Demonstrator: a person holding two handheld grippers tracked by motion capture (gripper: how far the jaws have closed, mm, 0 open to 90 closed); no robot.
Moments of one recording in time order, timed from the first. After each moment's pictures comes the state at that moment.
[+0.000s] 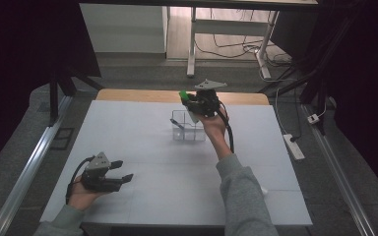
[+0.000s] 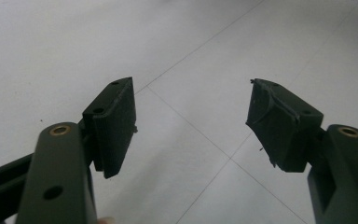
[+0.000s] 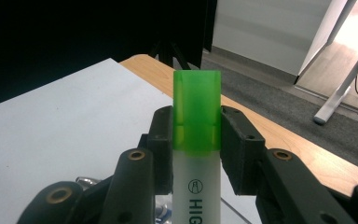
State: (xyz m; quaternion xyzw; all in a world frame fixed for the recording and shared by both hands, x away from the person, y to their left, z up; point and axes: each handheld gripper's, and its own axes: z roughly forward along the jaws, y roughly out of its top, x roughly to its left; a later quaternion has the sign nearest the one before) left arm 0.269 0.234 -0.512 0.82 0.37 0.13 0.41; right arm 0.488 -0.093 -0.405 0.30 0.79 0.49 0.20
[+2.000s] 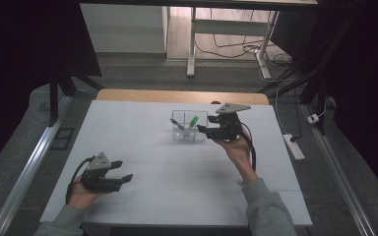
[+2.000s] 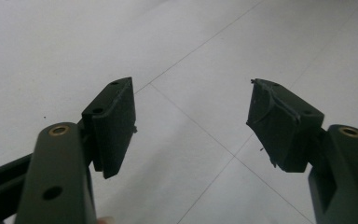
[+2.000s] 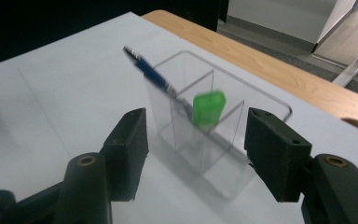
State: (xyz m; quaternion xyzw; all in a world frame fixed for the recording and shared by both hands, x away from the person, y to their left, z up) left arm 0.269 0.233 -0.513 0.82 0.37 0.14 0.41; right arm 0.424 -0.163 -0.422 0.30 0.82 0.46 0.16
